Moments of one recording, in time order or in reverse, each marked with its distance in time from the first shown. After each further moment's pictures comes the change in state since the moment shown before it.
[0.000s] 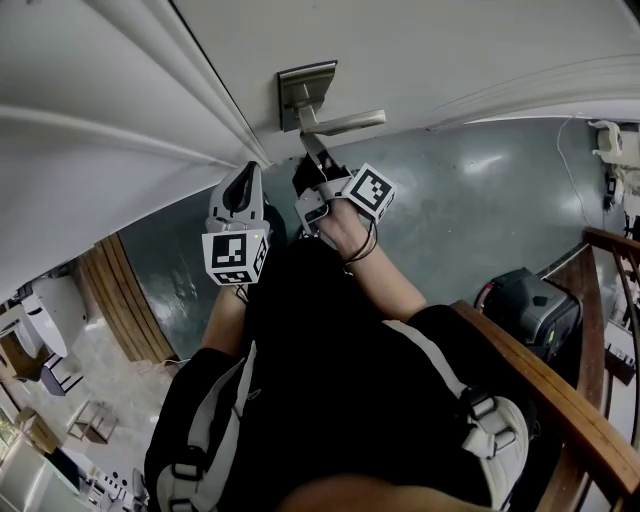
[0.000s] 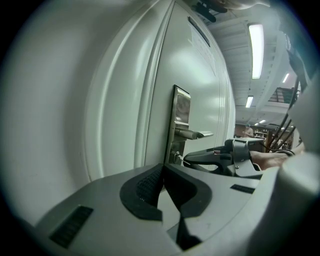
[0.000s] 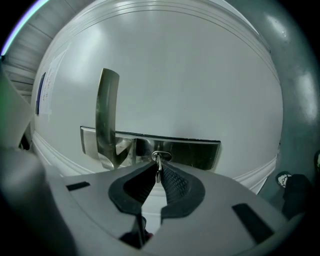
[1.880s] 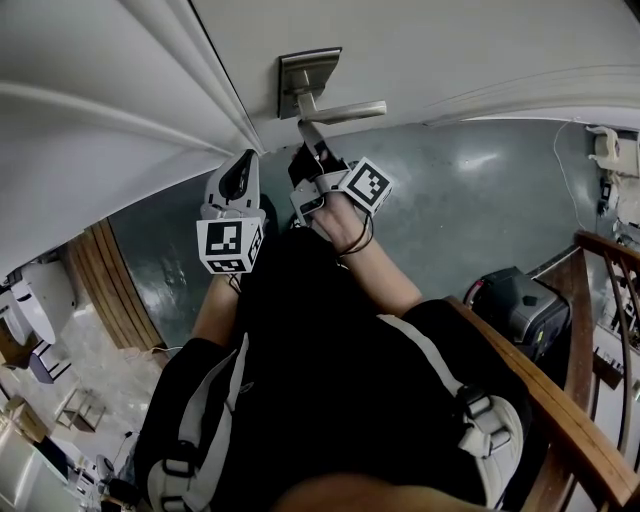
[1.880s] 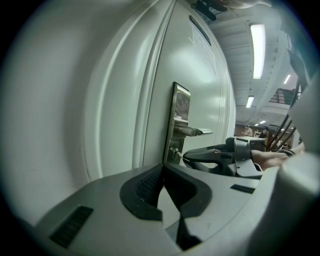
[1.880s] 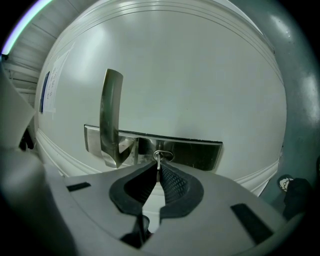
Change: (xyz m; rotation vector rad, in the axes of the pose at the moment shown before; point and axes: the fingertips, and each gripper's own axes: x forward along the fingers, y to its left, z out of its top) left arm 0.002 -0.003 -0.011 -0.013 0.016 -0.002; right arm -0.002 -0.002 -0.001 -0.031 0.007 0.028
